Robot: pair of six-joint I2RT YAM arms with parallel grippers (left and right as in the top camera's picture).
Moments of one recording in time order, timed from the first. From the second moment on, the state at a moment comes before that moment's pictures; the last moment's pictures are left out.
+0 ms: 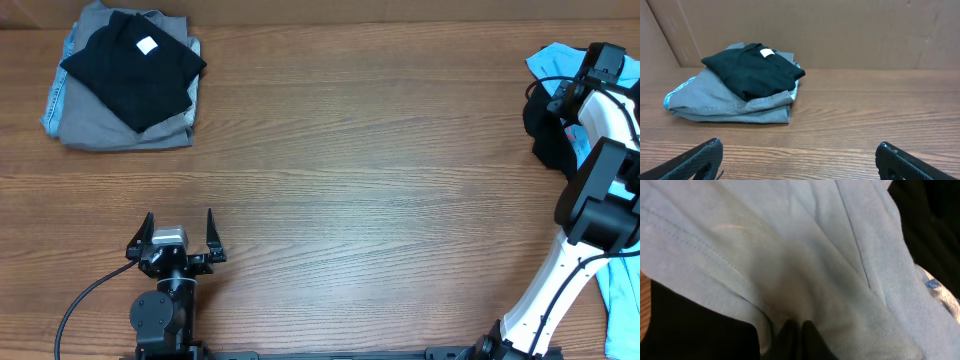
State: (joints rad) left arm 0.08 0.02 0.01 -0.08 0.00 0.00; right arm -0.40 2.37 1.84 -0.50 0.25 0.12
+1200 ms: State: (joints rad) left arm 0.08 0.02 0.01 -0.08 0.00 0.00; right arm -0.15 2.05 1.84 -0.61 0.22 0.15
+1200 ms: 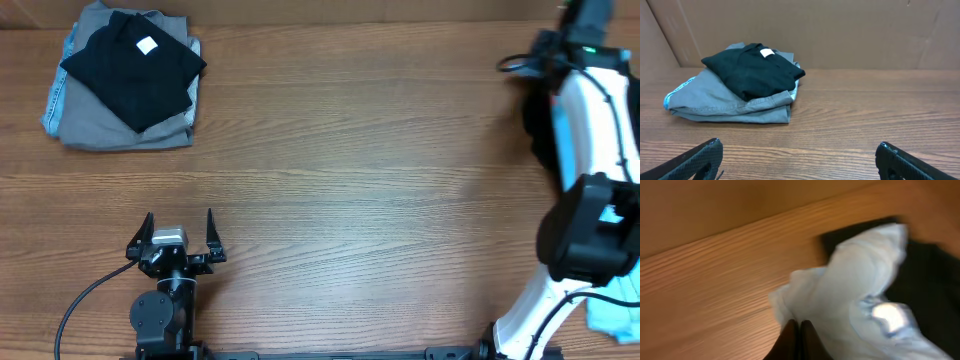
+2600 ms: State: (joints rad) left arm 0.08 0.02 0.01 -0.08 0.00 0.00; right arm 0.30 2.05 1.84 -1.04 -0.09 0.57
